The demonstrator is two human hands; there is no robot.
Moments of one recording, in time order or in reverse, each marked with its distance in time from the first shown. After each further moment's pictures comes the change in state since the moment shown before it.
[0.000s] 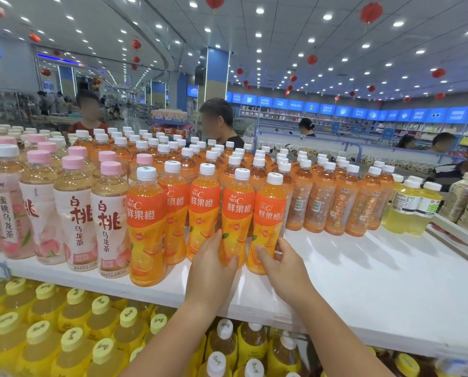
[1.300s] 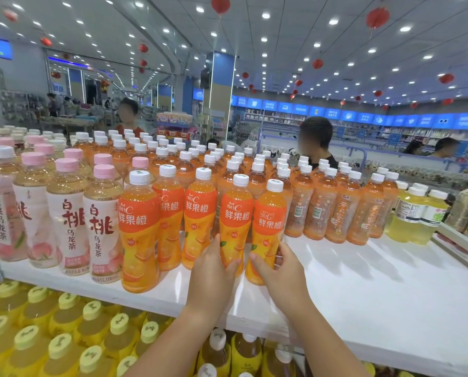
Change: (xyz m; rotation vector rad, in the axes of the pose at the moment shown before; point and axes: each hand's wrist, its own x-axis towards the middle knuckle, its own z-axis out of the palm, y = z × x) left_hand 0.006 0.010 0.013 -0.055 0.068 0.069; right_hand 0.007 0.009 -0.002 0.105 0.069 -0.085
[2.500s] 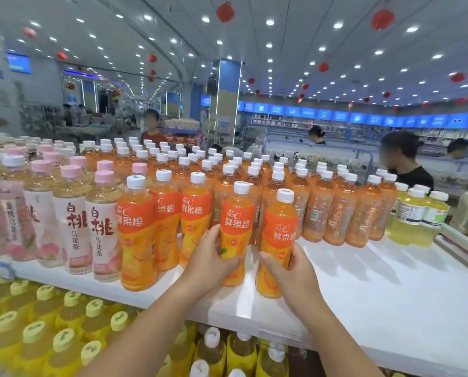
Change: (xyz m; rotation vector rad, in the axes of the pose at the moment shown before) left_hand 0.022 0.017 -0.011 -0.219 -0.243 -0.154; right_hand -0.007 -0.010 -0.038 0.052 -0.035 -0.011
